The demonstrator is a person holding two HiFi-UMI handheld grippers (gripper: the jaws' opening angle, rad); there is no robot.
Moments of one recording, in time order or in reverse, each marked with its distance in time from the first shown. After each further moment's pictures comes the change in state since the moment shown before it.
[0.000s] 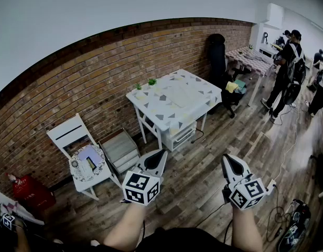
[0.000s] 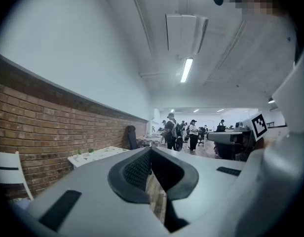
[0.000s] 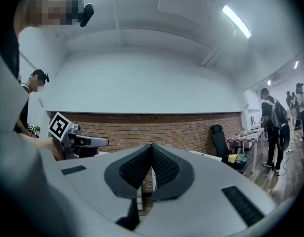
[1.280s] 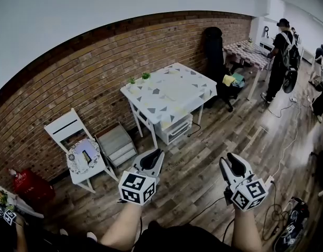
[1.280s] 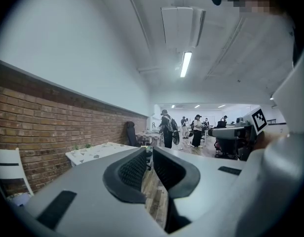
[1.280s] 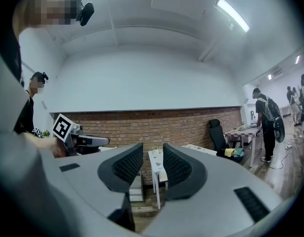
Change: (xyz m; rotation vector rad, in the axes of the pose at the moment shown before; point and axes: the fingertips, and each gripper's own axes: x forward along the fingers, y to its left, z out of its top) left arm 0.019 -0.065 -0.019 0.013 0.043 0.020; right arm -0.064 -0.054 -0.009 0.027 0.056 0.024
